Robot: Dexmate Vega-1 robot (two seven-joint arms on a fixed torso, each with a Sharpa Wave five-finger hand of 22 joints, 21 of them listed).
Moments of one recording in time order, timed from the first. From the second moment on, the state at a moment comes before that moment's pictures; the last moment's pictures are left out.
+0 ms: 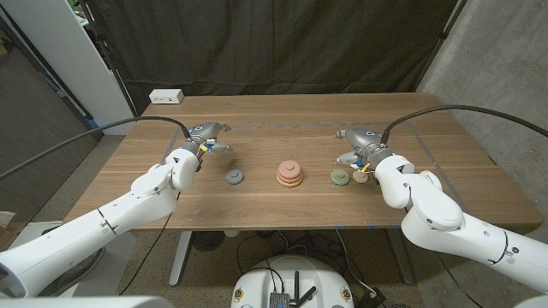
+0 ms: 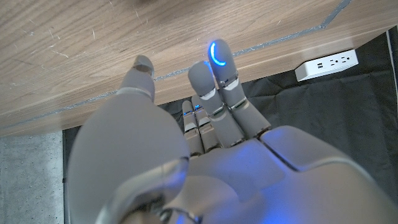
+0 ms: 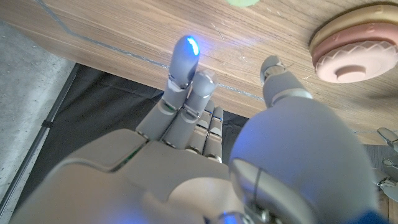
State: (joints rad) left arm 0.92 0.96 0.57 -2.01 0.47 0.57 0.15; left_hand 0.98 -0.02 0.22 -0.15 0.24 0.43 -0.03 0.20 0.20 0.46 -0.13 0.20 0.38 1.08 -0.19 1.40 0.58 0.87 -0.11 1.48 0.19; right arm -0.94 -1.00 -0.75 -2.43 -0.76 -0.95 0.21; right_hand 0.84 -0.15 0.49 -0.18 0.18 0.32 -0.04 0.20 0.22 0.39 -0.10 0.19 0.22 1.10 -0.20 1.21 1.14 1.07 -0.19 1.41 0.19
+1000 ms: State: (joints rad) left arm 0.95 0.98 0.55 -2.04 0.47 0.59 0.15; left_hand 0.98 -0.01 0.23 -0.15 0.24 0.43 -0.03 0.20 0.20 0.46 -0.13 0.21 0.37 1.08 -0.19 1.40 0.59 0.87 -0.11 1.48 0.19; right arm -0.89 -0.95 -0.80 -2.39 -0.94 -0.97 0.48; right_hand 0.97 -0.17 0.41 -0.16 0.17 0.30 -0.07 0.22 0.22 0.34 -0.11 0.19 0.22 1.09 -0.19 1.21 1.10 1.08 -0.19 1.39 0.19
